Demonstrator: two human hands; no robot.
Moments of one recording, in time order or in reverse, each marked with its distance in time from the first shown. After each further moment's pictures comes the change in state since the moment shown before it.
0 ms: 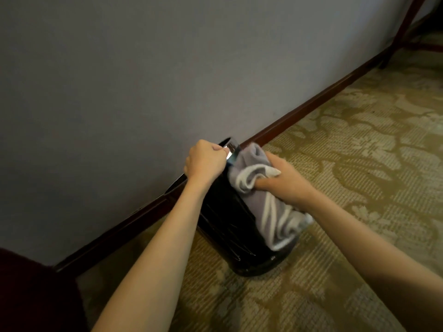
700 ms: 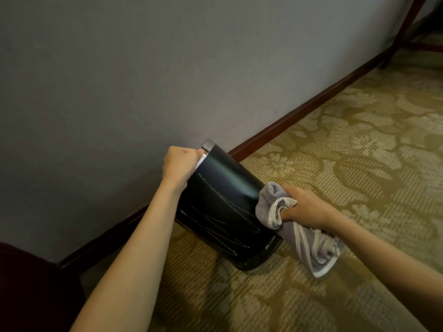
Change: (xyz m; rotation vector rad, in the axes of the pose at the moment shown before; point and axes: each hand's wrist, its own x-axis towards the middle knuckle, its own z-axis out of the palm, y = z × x) left_hand 0.018 -0.046 -0.027 -0.225 0.034 -0.149; right_hand -0.035 0.045 -0.011 -0.383 -0.204 0.182
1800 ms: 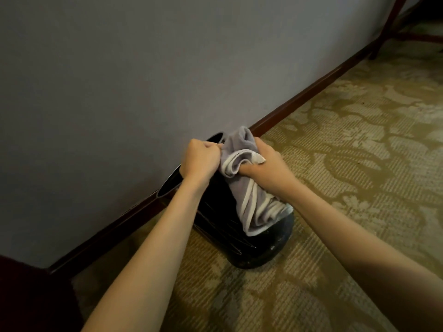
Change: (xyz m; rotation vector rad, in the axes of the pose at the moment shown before) left_hand -0.036 0.034 0.049 0.017 -0.070 0.130; right_hand 0.024 -0.068 -0.014 0.397 0.319 -0.157
